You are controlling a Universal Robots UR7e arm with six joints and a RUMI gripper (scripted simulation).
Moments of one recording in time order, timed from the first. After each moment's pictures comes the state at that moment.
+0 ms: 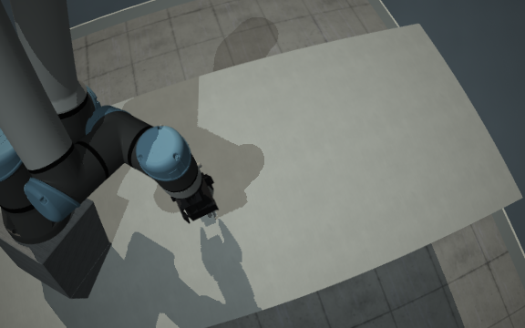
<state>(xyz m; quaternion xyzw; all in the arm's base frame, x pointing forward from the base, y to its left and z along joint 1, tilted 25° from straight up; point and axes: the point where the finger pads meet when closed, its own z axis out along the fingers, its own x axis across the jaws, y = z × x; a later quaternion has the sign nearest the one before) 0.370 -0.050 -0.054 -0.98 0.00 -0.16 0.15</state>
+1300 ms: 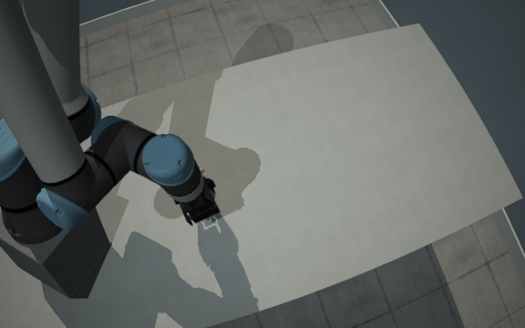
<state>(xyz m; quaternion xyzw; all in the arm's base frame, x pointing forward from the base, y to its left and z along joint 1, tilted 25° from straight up) 0.378 -0.042 -0.079 -0.98 0.00 -0.16 0.15</state>
